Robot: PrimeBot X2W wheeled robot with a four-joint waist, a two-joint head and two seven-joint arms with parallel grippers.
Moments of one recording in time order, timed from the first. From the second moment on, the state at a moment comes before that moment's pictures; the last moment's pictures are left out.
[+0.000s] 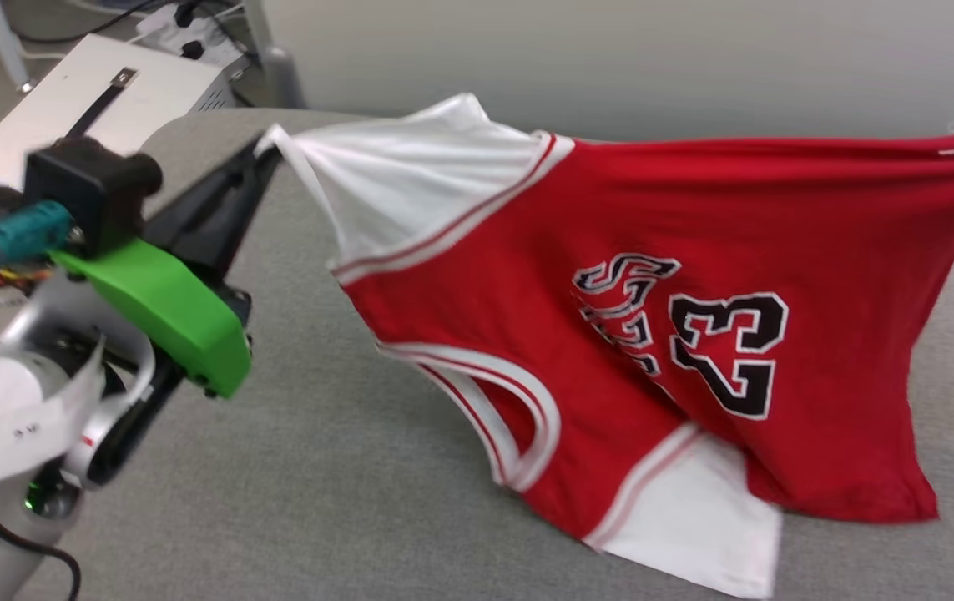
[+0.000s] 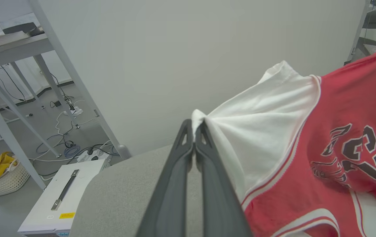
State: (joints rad) left arm -0.58 0.81 -0.57 -0.34 -0.77 0.18 0.23; right arm -0.54 -0.67 0.07 0.07 0.61 0.13 0.68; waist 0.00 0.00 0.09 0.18
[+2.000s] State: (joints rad) left arm -1.93 0.51 -0.61 0.84 -0.36 -0.11 -0.22; right arm -1.59 -0.44 0.19 0.73 0.23 0.14 -0.07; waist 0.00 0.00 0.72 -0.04
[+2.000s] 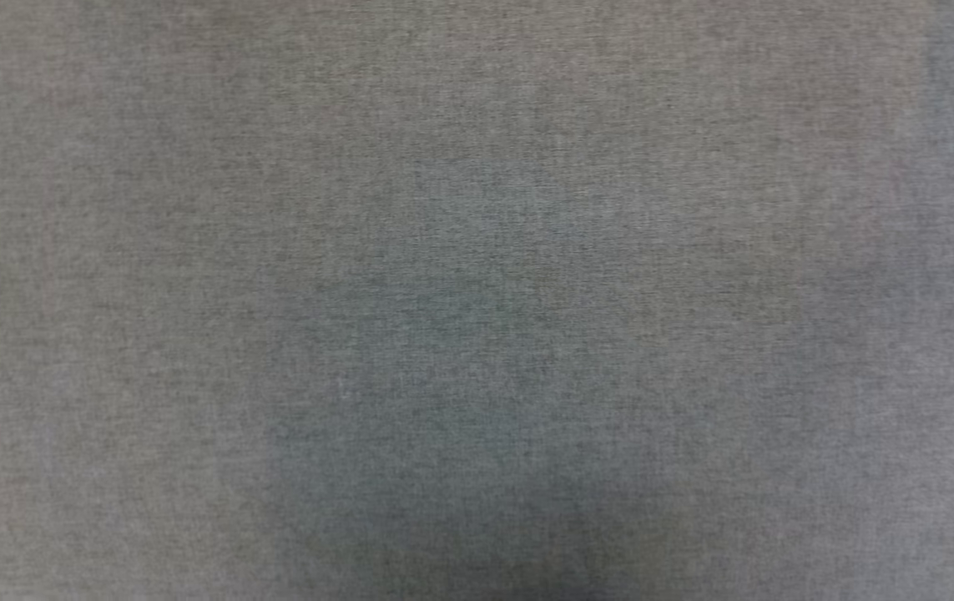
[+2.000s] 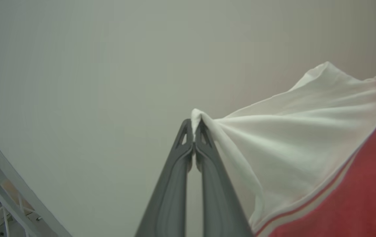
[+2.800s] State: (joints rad) left arm -0.76 0.42 -0.66 0.50 -0.53 -0.06 -0.25; right arm -0.86 -0.46 0.46 0.71 0.56 0.14 -0.24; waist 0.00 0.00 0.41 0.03
